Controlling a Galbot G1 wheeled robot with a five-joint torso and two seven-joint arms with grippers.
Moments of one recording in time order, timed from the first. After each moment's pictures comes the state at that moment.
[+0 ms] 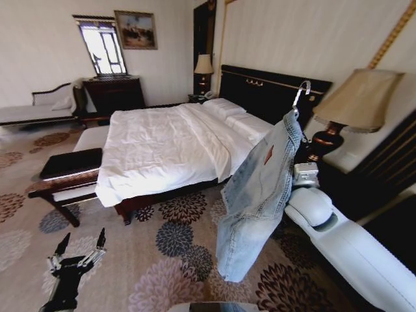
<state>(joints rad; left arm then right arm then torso) 2.19 -1.45 -0.97 -2.32 -0.49 -0.41 0.10 -0.90 0.71 0.28 2.21 0.32 -0.33 0.67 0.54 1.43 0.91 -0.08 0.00</state>
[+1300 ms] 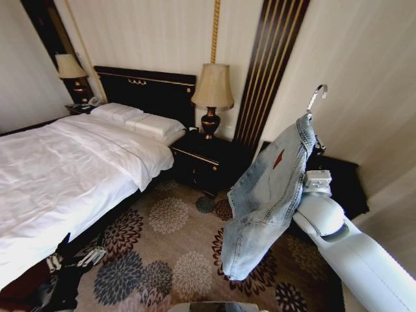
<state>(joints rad) 2.19 -1.45 -0.97 -2.32 -0.49 -0.41 0.10 -1.12 0.77 0.46 2.26 0.24 -0.30 0.65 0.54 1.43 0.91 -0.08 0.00</state>
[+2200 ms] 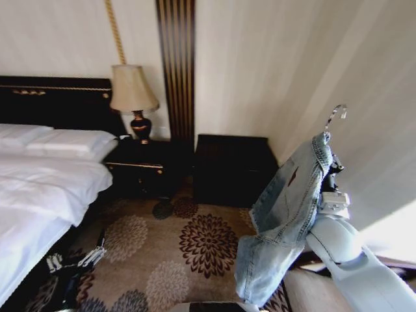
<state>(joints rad) 2.19 -1.45 -0.97 -2.32 -0.49 -0.41 0.10 -1.37 0.84 0.65 2.34 0.19 -0.27 0.62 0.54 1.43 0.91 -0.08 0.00</state>
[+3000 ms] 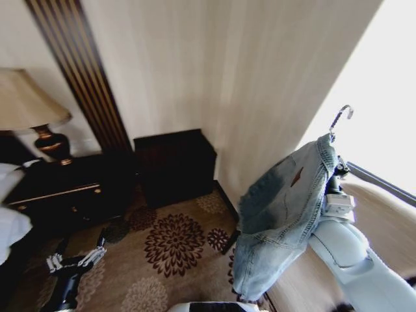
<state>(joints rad) 2.19 -1.45 -0.97 -2.32 -0.49 -0.41 0.10 -1.39 0.84 0.66 2.35 0.20 -0.27 0.63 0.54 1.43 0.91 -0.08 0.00</state>
